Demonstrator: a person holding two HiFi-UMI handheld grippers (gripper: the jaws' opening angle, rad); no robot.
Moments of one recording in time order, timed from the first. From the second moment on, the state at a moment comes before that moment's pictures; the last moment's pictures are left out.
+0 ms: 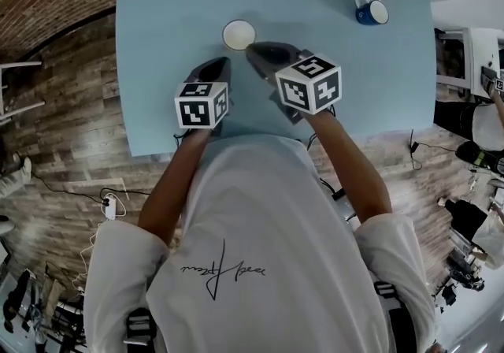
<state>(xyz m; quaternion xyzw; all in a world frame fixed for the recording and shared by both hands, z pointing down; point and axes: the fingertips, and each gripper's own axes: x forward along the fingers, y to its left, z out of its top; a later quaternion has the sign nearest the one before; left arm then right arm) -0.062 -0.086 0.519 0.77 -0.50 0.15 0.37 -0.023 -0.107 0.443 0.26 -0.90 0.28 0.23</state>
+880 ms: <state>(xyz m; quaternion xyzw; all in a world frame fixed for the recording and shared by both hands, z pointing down) -0.049 -0.063 0.425 0.81 -0.49 0.09 0.31 0.021 -0.060 0.389 0.27 -0.91 0.25 0.17</state>
